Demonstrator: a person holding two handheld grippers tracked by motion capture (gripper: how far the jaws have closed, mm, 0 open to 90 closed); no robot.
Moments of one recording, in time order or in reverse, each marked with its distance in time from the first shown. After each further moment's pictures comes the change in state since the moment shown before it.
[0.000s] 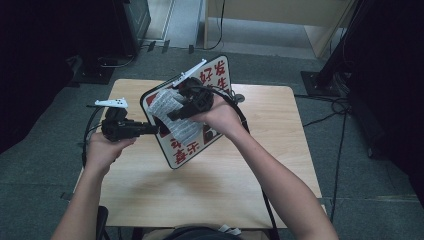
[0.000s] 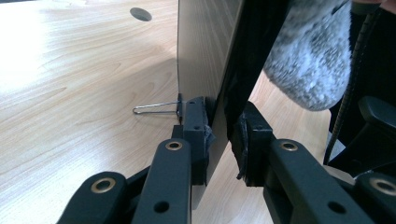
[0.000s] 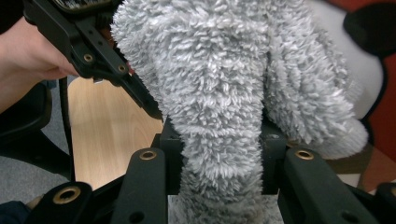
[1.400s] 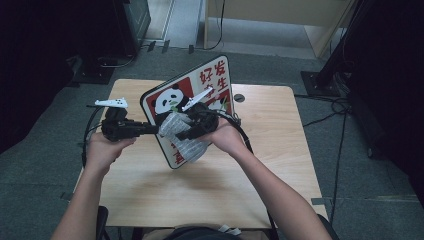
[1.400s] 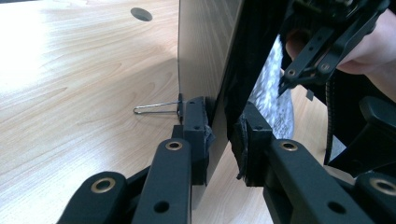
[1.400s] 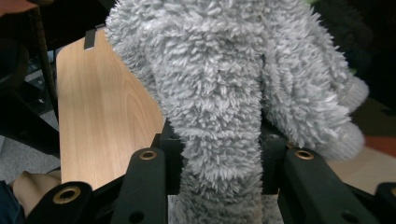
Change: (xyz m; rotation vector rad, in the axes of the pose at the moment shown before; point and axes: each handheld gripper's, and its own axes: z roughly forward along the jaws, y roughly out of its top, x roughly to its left) left arm 0.000 0.000 0.000 0.003 0.001 0.002; right arm -0.011 -0.065 0.041 0.028 0.044 0.028
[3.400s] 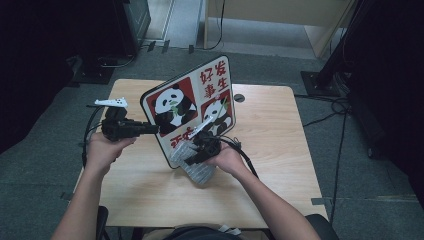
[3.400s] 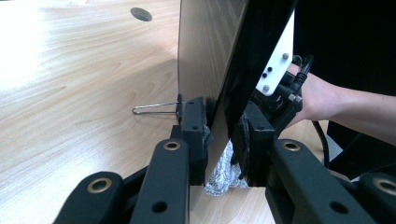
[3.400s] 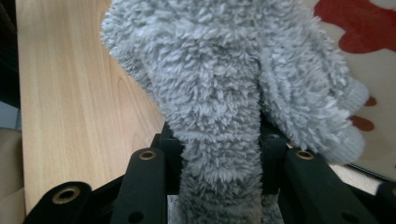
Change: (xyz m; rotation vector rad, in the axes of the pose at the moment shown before) left arm 0.002 0.000 0.001 -0.004 -0.010 -0.017; right arm -0.011 -0.078 0.060 0.127 0.053 0.072
